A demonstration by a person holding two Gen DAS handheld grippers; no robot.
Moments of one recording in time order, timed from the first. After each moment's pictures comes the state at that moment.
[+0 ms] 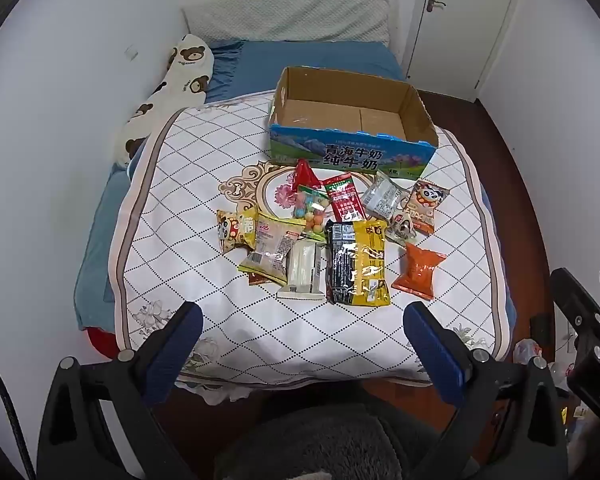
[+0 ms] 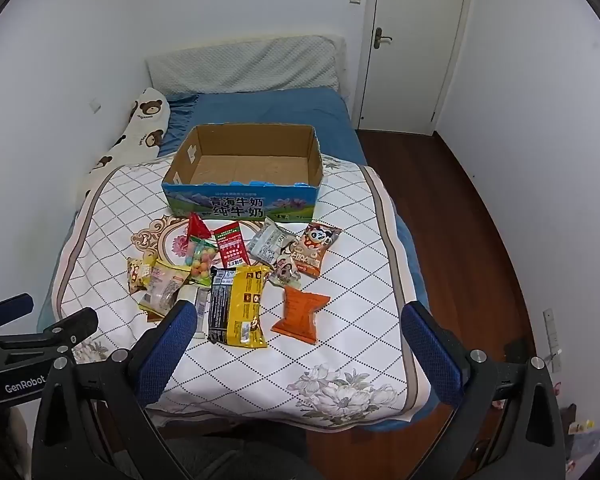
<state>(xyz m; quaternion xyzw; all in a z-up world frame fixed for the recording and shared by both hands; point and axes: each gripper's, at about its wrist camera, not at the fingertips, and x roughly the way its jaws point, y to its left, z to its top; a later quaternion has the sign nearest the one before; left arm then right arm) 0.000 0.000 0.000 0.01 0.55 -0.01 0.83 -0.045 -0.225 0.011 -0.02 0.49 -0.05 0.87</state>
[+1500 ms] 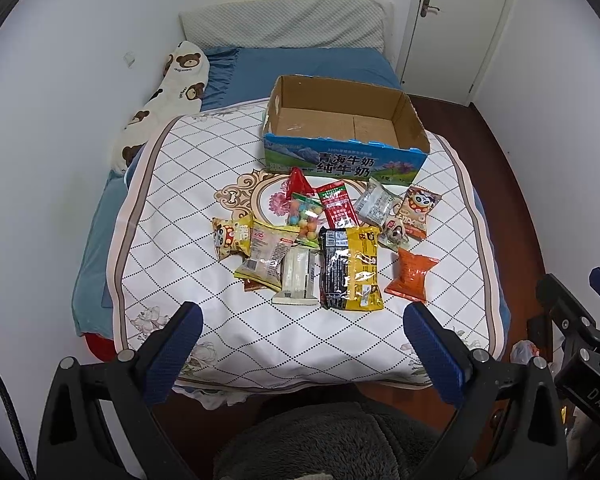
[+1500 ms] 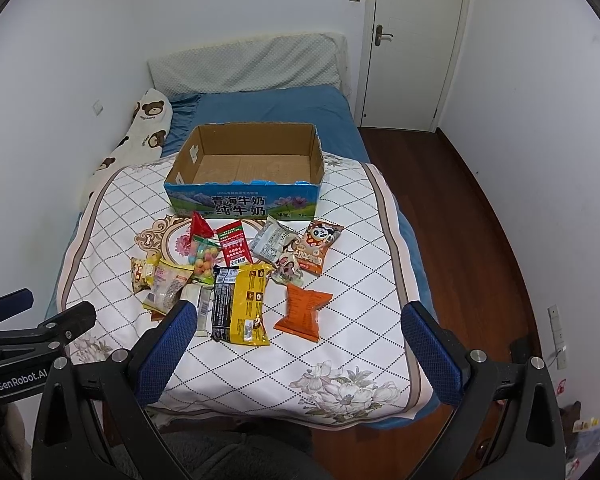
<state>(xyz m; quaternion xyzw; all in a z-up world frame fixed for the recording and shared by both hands) 0.000 -0.008 0.010 0.01 0.54 -0.01 0.84 -0.048 -0.226 0.015 -0.01 0.49 -0.04 0.87</state>
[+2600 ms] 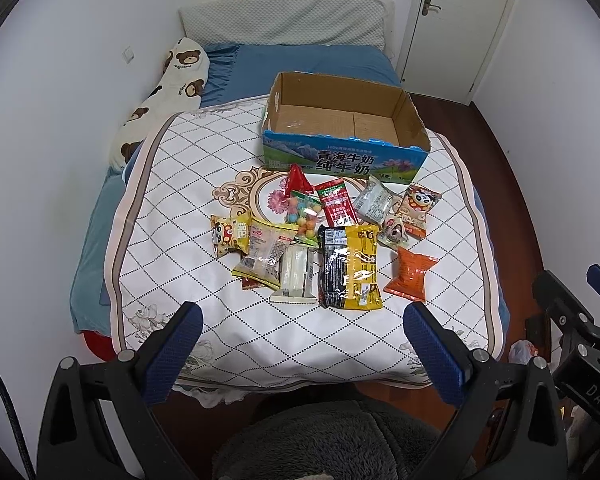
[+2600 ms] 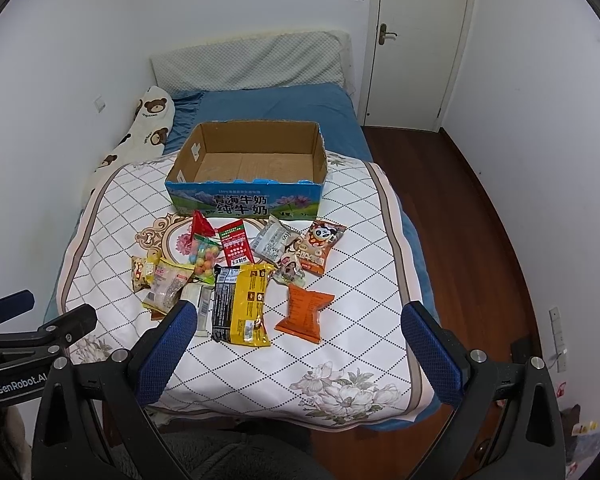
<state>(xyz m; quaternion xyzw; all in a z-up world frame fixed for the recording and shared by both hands) -0.001 -0.003 0.005 0.01 0.55 -0.01 0.84 -0.045 -0.226 0.005 -0.01 0.49 -0.04 0.87</state>
